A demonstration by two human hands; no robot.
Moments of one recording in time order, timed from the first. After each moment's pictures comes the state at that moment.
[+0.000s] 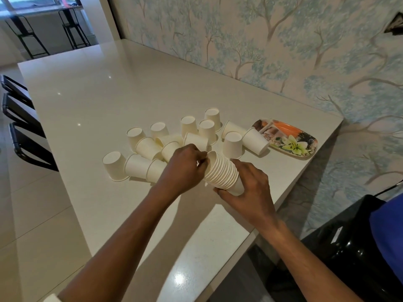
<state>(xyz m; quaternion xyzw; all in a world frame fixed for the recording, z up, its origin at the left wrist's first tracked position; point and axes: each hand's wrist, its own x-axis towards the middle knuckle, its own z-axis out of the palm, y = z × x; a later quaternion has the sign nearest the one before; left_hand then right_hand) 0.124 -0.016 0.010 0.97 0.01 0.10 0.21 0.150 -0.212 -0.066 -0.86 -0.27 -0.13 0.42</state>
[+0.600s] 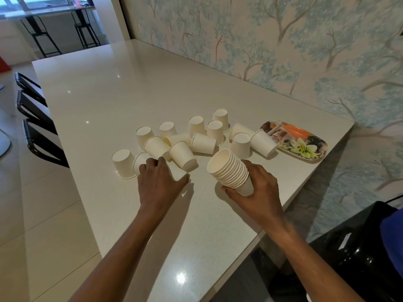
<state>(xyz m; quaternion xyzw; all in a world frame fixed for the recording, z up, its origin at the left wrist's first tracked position) 0.080 0.023 -0.027 0.94 0.28 0.17 0.13 0.151 -0.214 -0.063 -0.84 -0.26 -0.13 0.46</state>
